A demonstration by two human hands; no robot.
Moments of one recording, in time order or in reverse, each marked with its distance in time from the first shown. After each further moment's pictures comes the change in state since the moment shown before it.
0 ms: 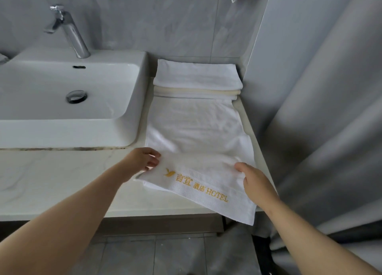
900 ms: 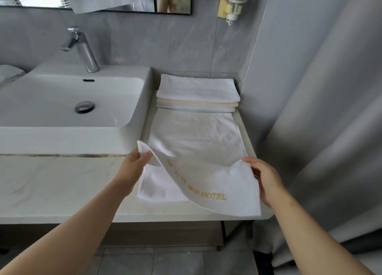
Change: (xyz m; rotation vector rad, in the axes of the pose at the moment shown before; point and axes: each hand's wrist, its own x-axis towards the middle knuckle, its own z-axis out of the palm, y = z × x) left_hand -0.041 0.002 0.005 -0.256 0.191 0.318; right_hand -0.004 -0.030 -0.053 1.281 0.100 0.448
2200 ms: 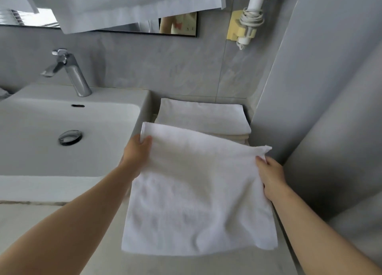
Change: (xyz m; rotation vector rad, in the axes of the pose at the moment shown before) left_hand 0.181 0.055 0.021 0.258 0.320 -0.042; right_hand 0.150 -0.071 0.050 -0.238 0.262 -0.215
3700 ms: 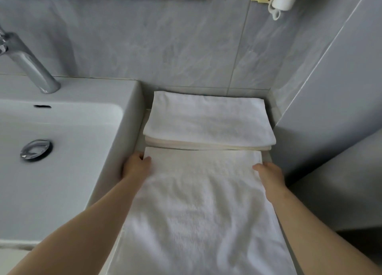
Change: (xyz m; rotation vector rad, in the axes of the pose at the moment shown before) left_hand 0.110 -0.051 0.078 0.265 -0.070 -0.250; right_hand 0.134 0.028 0.067 -0.195 -0.113 0.239
